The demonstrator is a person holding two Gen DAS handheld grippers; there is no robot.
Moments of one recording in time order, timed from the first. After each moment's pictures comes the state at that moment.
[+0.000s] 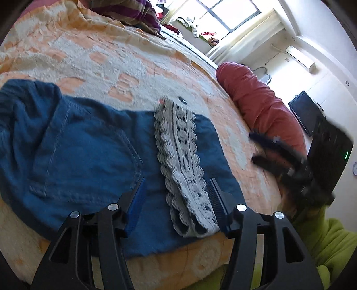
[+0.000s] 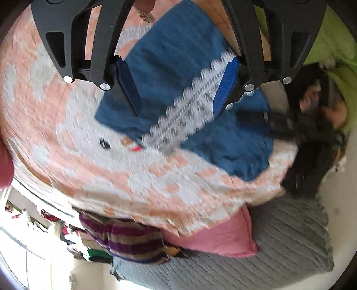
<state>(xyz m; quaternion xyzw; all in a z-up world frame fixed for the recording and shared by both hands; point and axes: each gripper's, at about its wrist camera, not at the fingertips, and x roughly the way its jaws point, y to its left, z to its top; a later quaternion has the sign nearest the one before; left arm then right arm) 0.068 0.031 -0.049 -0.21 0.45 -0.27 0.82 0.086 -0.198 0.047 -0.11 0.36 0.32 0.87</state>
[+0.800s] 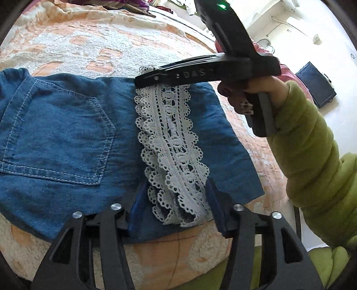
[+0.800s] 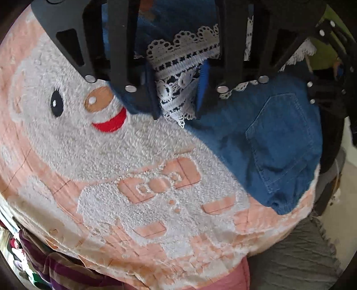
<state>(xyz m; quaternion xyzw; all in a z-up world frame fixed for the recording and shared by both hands) 0.057 -0.021 -0.071 -0.13 0.51 -0.28 0.81 0.221 -0.133 -0.044 -0.17 0.50 0.41 0.74</state>
